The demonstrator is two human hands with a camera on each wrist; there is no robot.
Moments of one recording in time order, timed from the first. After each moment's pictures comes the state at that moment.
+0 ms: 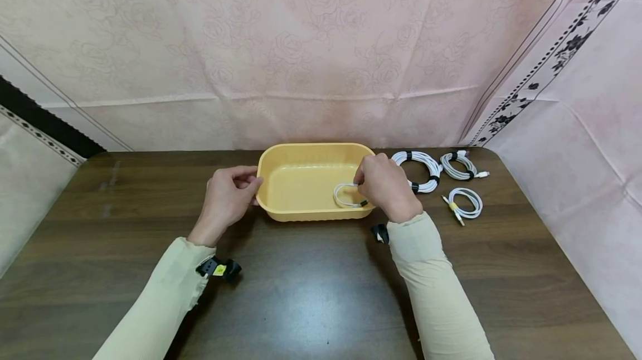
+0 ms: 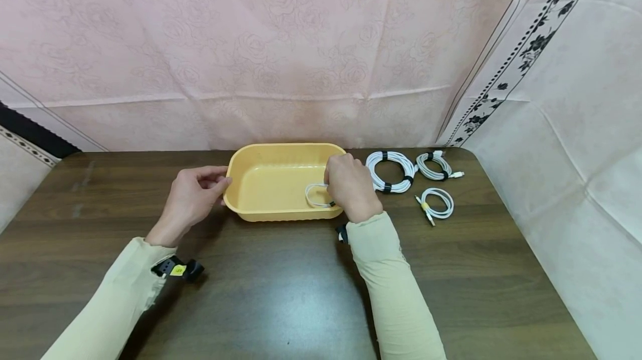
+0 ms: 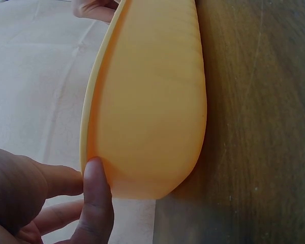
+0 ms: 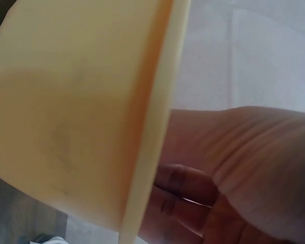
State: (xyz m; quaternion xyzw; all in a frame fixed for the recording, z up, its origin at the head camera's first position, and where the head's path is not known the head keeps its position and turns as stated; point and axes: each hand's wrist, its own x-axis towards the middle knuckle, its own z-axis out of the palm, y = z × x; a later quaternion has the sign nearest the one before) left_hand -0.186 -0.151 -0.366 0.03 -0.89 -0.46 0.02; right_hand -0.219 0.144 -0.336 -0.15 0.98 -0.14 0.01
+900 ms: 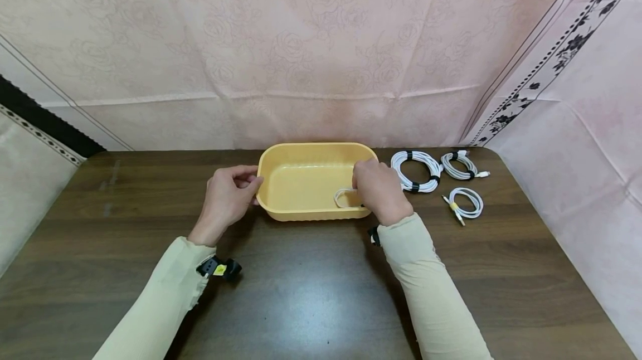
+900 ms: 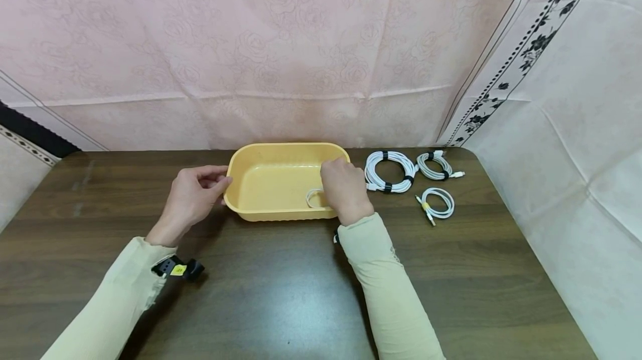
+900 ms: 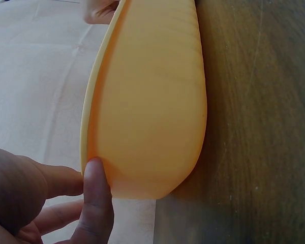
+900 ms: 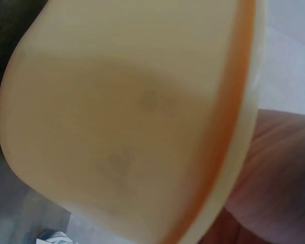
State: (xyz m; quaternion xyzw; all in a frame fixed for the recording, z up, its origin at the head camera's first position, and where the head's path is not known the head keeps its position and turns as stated) left_hand -0.186 -0.150 -0.366 0.04 -0.89 -0.46 0.02; right_hand -0.222 0.132 -0.351 -0.15 0.99 -0.06 -0.01
